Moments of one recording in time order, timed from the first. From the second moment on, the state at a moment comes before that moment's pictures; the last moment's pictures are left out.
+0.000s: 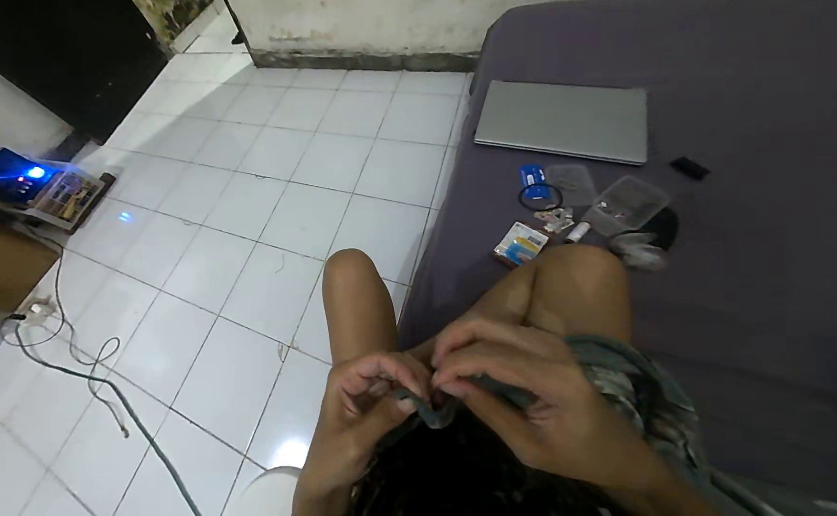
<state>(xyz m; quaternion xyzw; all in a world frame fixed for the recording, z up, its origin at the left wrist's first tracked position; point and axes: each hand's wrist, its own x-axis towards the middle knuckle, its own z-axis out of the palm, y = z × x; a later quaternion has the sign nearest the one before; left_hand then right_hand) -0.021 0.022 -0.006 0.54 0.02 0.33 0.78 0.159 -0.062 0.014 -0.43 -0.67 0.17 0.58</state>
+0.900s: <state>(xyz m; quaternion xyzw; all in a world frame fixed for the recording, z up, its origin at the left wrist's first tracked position) -0.025 0.023 -0.006 0.51 0.01 0.33 0.80 0.158 -0.053 0.011 -0.41 -0.65 0.18 0.61</state>
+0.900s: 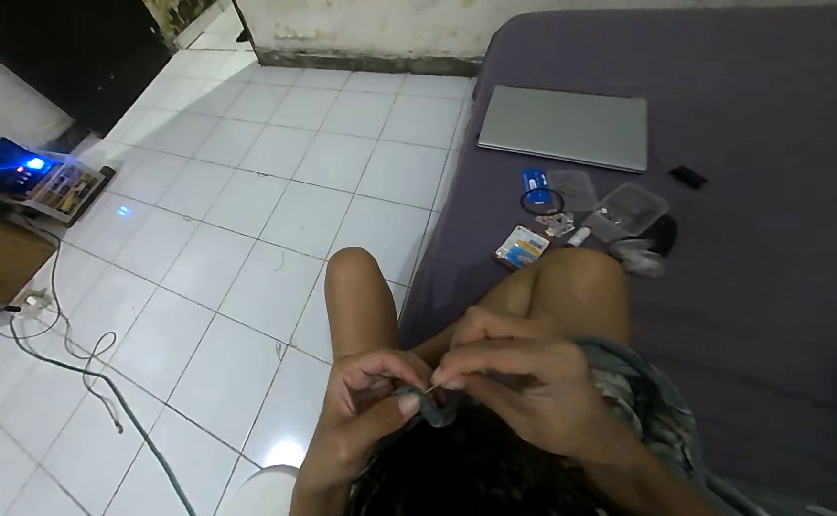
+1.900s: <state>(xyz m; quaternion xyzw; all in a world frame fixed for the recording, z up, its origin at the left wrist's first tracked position) -0.021 0.010 -0.006 0.48 0.08 0.34 0.80 0.169 -0.045 -0.008 -0.33 -0.61 0.36 0.63</state>
